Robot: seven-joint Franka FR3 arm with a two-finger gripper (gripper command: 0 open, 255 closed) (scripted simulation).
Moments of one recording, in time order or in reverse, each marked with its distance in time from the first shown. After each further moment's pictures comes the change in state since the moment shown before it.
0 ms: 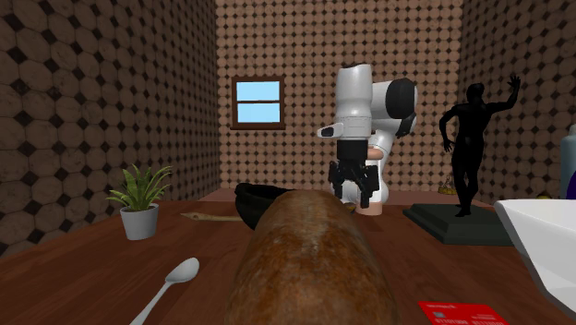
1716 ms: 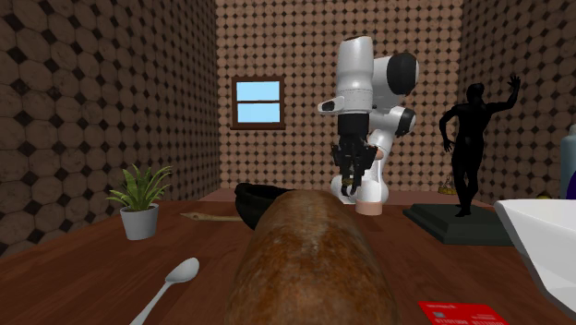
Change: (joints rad) arm -0.013 0.017 -0.029 0.166 -0.027 -0.149 0.011
